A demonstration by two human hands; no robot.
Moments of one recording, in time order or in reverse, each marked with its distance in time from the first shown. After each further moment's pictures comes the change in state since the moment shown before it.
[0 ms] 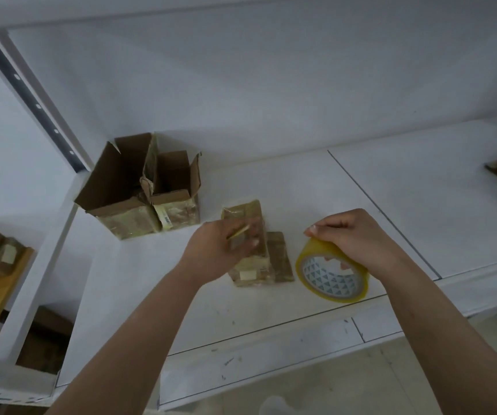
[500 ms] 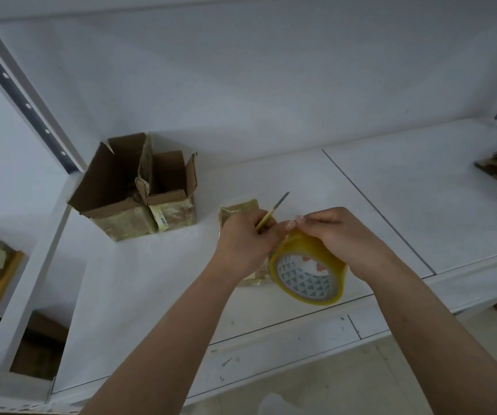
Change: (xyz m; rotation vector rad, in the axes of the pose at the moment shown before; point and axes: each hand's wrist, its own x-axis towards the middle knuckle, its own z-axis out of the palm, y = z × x) left_hand 0.012 0.063 0.019 -0.383 0.052 -0.212; right_hand -0.013 -0.022 0.018 0.069 -0.093 -0.054
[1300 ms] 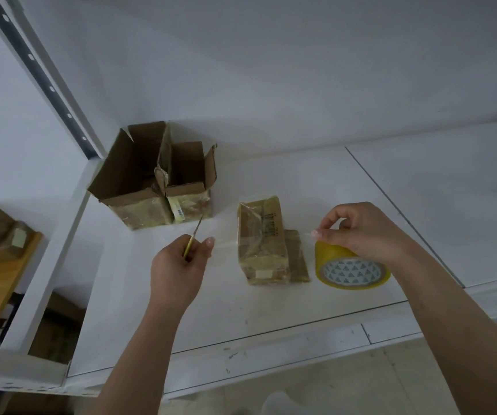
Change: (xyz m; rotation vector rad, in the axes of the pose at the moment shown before) left_hand -0.045 -0.096 -0.070 0.158 0.470 -0.166; right_hand 0.043 0.023 -0.014 -0.408 0.008 0.005
